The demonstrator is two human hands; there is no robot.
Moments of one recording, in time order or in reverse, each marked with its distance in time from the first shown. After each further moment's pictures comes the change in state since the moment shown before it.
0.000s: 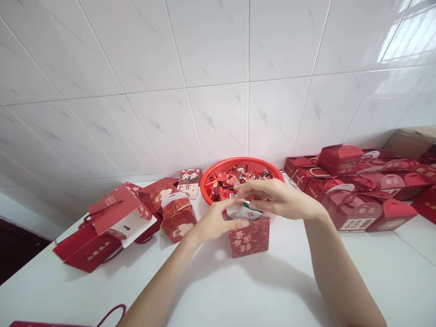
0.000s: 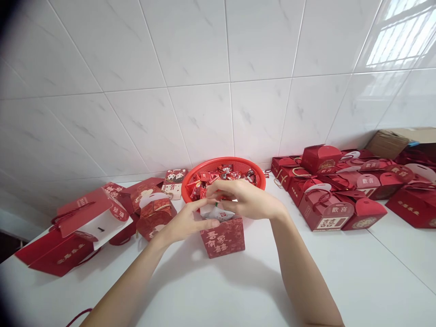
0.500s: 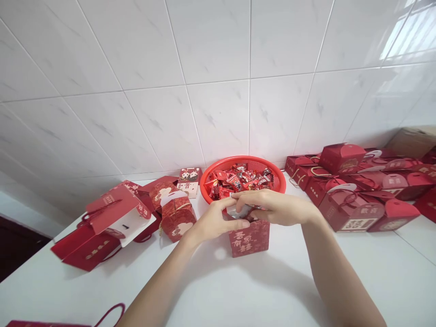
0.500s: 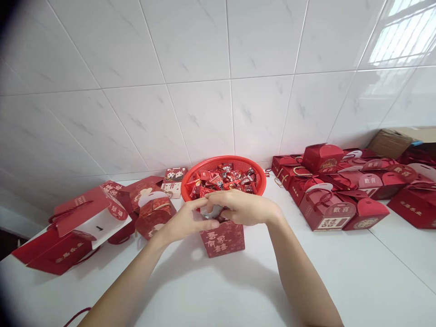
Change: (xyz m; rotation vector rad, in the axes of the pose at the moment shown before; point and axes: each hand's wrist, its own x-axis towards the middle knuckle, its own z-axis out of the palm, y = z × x) left_hand 0.002 0.000 0.002 -0.024 0.001 0.039; right_hand 0.003 0.009 0.009 0.027 -0.230 0.107
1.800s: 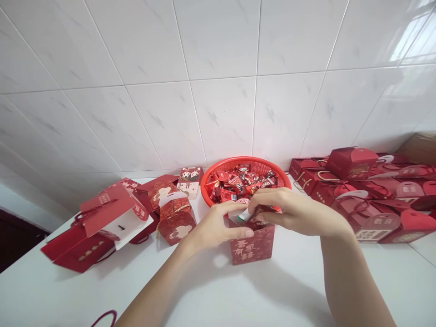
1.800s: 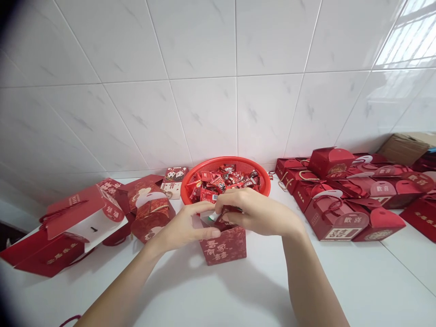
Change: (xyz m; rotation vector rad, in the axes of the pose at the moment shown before) left_hand 0.000 0.000 0.000 -0.051 -0.045 0.039; right_hand -0.008 -0.010 -0.005 -0.157 0.195 -0.019
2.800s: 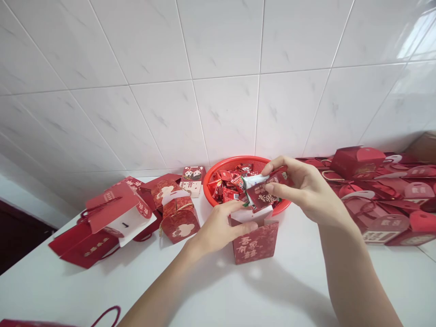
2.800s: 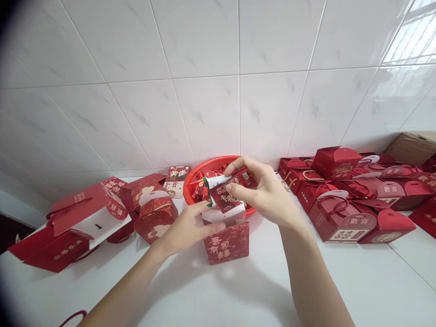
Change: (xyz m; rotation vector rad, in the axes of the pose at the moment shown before) left_hand -0.003 0.001 0.013 0.046 0.124 0.020; right_hand 0.001 -0.001 -0.001 0.530 0.517 0.117
